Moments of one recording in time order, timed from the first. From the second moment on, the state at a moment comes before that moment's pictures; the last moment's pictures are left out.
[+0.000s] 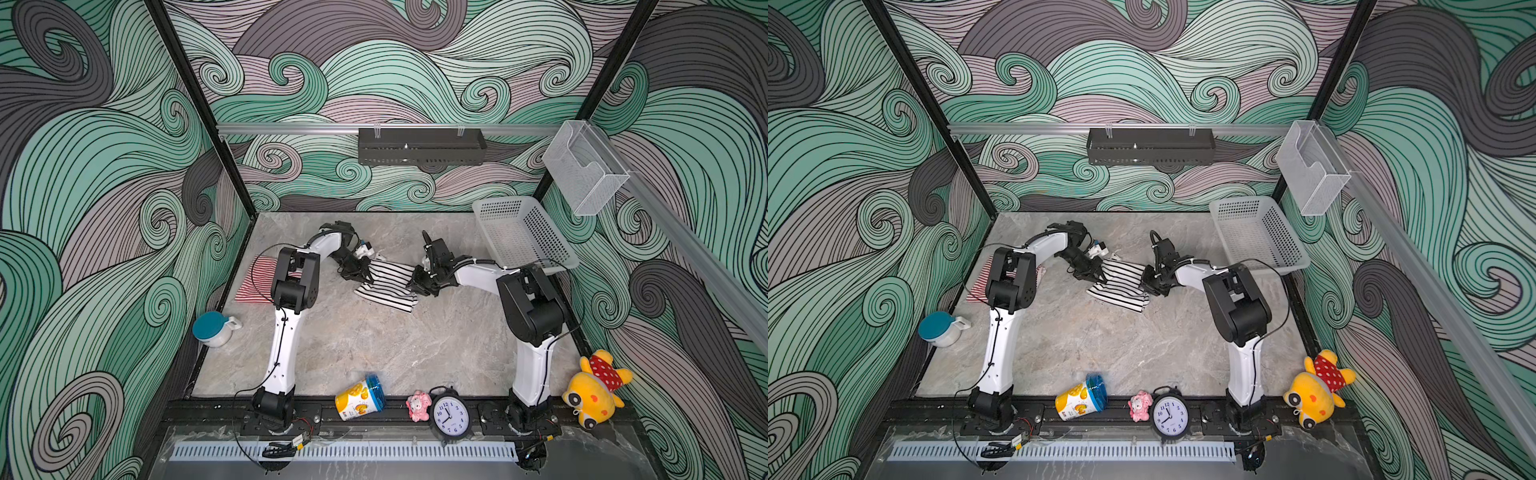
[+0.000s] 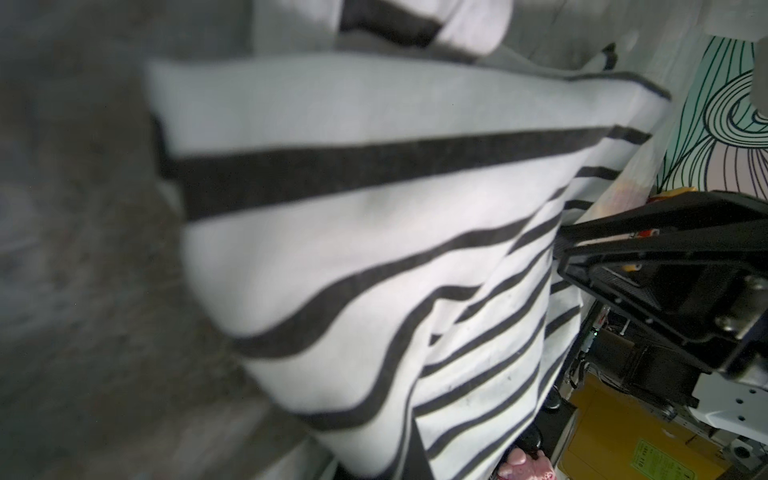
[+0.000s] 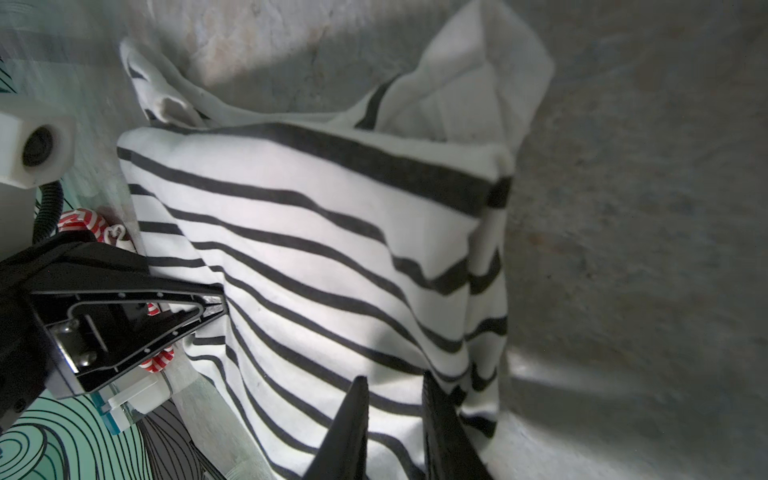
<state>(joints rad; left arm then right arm) -0.26 2.42 1.93 -1.11 0.69 0.09 0.45 2.00 1.24 -0.33 -0.39 0.83</state>
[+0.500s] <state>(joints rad) -0.18 2.39 1.91 -1.14 0.70 0.14 0.40 1.77 1.14 -0.31 -0.38 0.82</state>
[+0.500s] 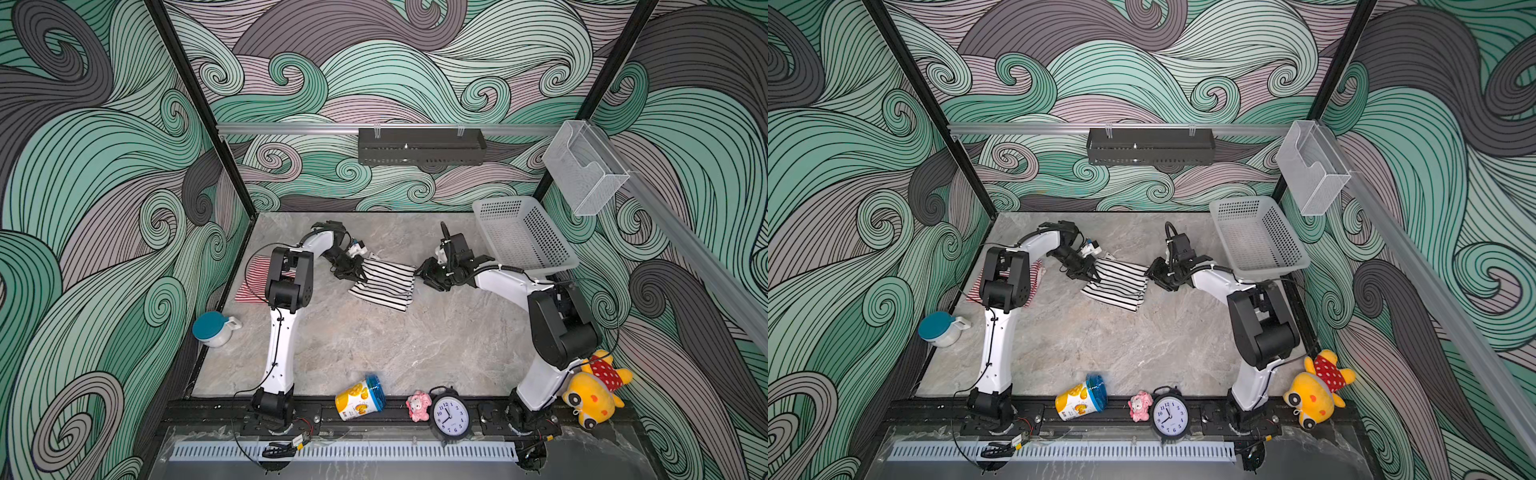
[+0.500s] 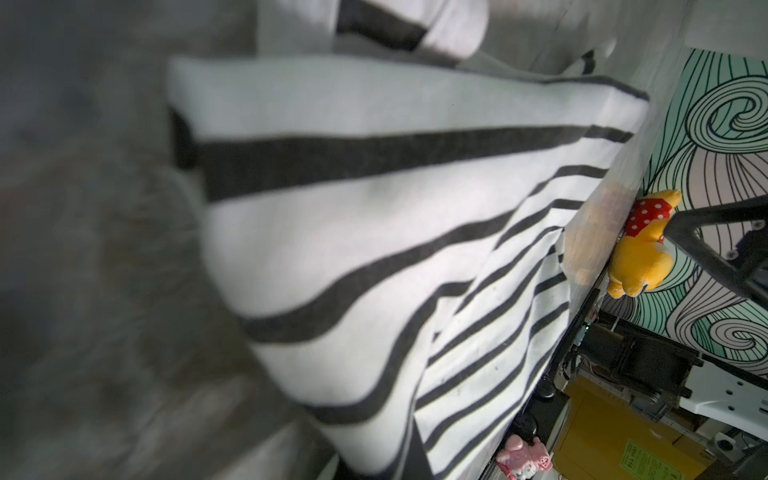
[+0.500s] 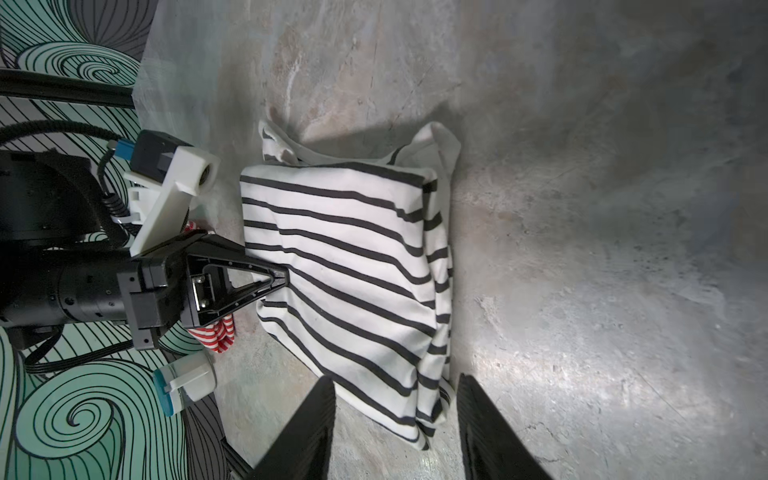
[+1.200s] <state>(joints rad) 0.05 2.23 1.90 -1.33 0.55 0.34 0.44 1.93 1.14 -0.24 -0.41 0.86</state>
